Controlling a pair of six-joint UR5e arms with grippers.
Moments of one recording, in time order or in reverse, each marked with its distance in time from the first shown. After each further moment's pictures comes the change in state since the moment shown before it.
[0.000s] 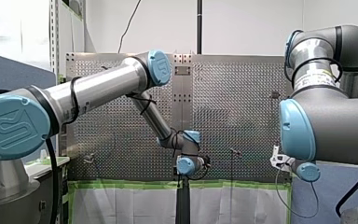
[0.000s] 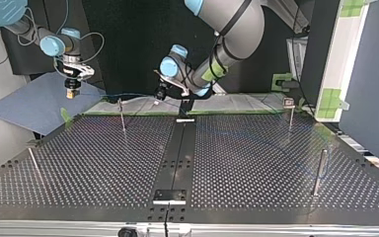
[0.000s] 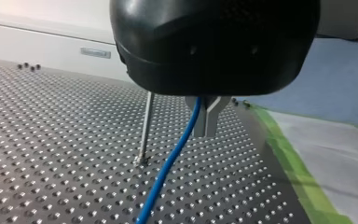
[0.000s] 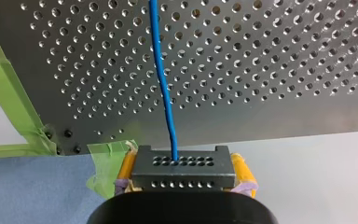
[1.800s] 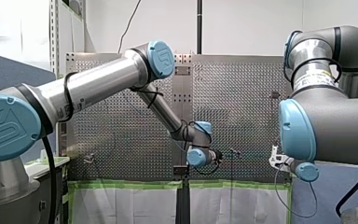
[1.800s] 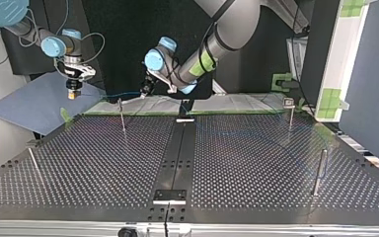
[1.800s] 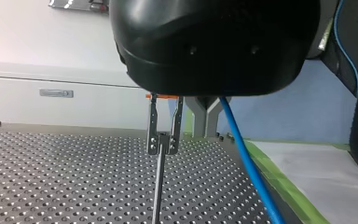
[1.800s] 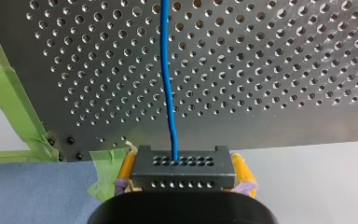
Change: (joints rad) left arm -0.086 0.048 0.042 -0.112 -0.027 0.137; right arm 0.008 0.004 -0.009 0.009 -0.004 -0.006
